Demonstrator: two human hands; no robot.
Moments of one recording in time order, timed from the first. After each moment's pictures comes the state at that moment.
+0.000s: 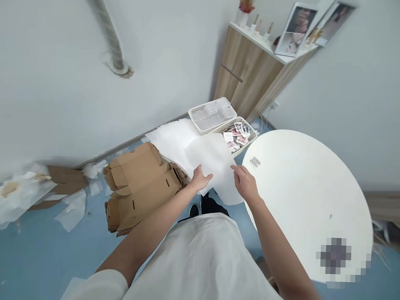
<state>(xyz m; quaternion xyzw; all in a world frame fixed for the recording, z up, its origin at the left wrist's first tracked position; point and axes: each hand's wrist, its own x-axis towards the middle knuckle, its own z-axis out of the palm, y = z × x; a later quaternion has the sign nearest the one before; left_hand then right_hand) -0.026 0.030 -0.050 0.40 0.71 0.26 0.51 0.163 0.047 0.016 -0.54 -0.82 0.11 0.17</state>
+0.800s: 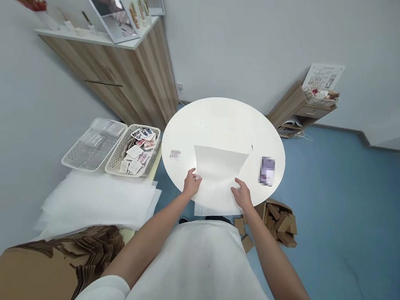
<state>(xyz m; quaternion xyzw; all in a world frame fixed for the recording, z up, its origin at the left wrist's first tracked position) 0.223 0.032 -0.081 0.65 0.54 0.14 0.52 0.390 -0.135 -0.060 -0.86 -0.34 0.21 0.31</state>
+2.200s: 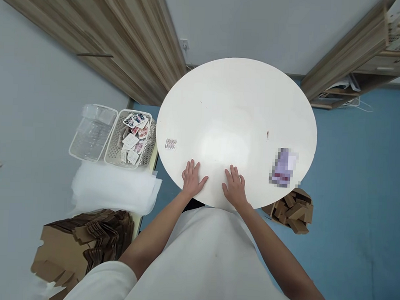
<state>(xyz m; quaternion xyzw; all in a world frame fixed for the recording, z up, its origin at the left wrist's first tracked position) 0.243 0.014 -0.094 0.82 0.50 -0.02 0.29 0.397 -0.108 -0.092 -0.81 -0.55 0.19 0.13</state>
